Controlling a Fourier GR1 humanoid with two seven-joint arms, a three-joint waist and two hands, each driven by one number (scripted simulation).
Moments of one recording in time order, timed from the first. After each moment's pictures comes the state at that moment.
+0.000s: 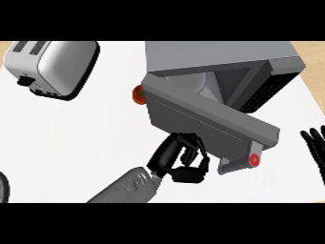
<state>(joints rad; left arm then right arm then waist) -0.54 0.01 -0.88 -0.93 0.28 0.39 -0.41 0.21 -0.27 -0.15 -1.71 -0.22 0.50 -0.55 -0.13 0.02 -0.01</state>
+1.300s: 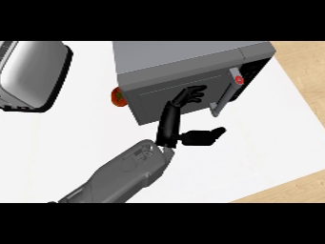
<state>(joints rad) -0.78 0.00 -0.87 -0.89 0.74 0.79 -0.47 0.03 -0.51 -0.30 -1.88 -0.24 0.51 -0.41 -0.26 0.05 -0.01</state>
